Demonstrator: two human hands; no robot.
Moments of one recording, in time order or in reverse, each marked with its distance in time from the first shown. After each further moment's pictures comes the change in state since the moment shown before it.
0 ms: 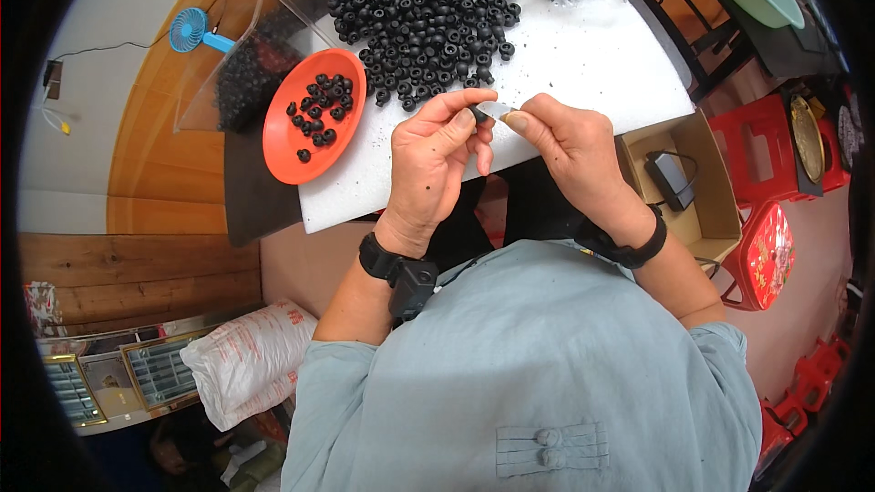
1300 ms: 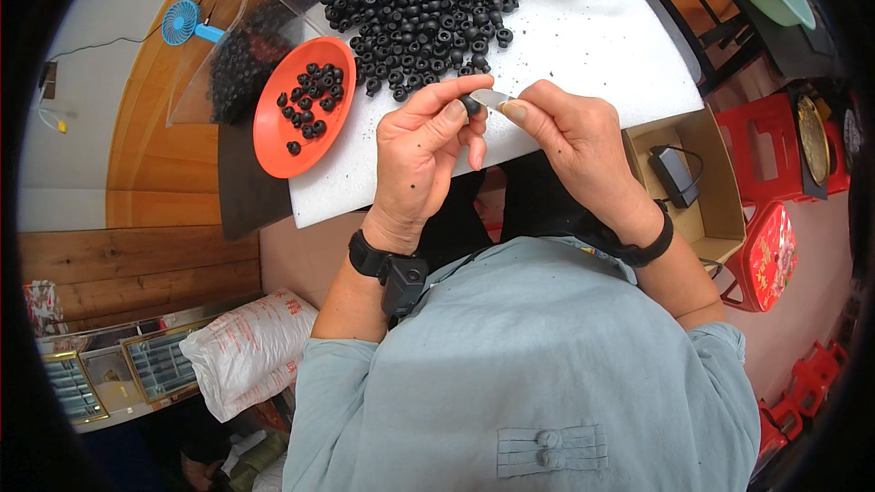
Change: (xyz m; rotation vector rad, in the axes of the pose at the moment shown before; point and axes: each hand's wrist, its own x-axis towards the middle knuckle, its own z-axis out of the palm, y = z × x) left_hand -0.001 0.004 -0.002 0.059 -0.026 0.011; right_hand 0.005 0.001 -0.006 0.013 -0.045 -0.038
